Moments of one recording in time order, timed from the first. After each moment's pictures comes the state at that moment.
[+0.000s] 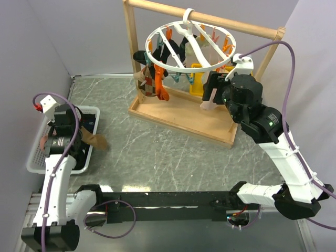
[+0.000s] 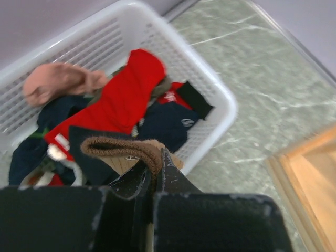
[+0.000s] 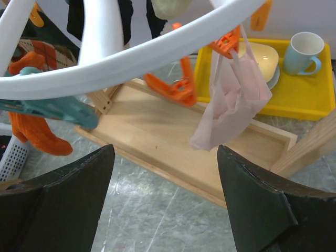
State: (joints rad) left arm 0.04 0.84 0.98 -0.63 -0.52 -0.54; right arm 0.67 1.18 1.68 -0.76 0.53 0.29
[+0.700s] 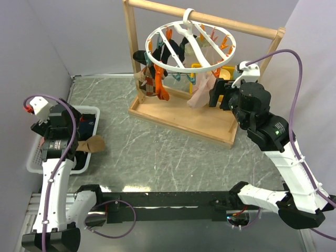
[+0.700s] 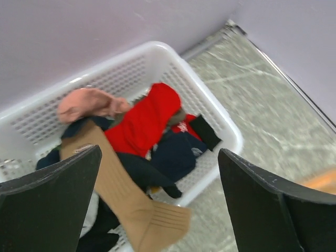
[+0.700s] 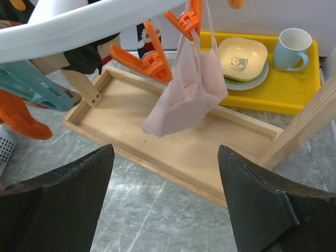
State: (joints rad) left arm 0.06 0.83 1.03 -0.63 -0.69 -0.57; right arm 0.61 1.07 1.56 -0.75 0.48 0.25
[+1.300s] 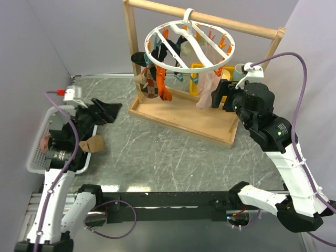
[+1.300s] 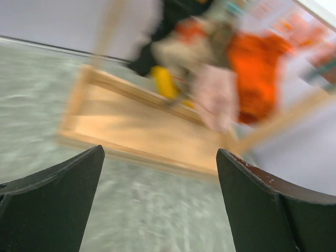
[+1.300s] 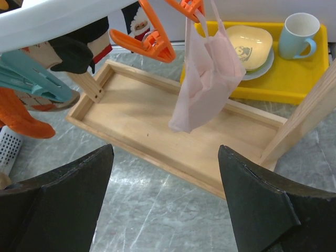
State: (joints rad) left arm -0.03 0.72 0.93 -0.23 0.34 -0.55; right arm 0.54 1.04 1.54 -0.77 0.39 0.28
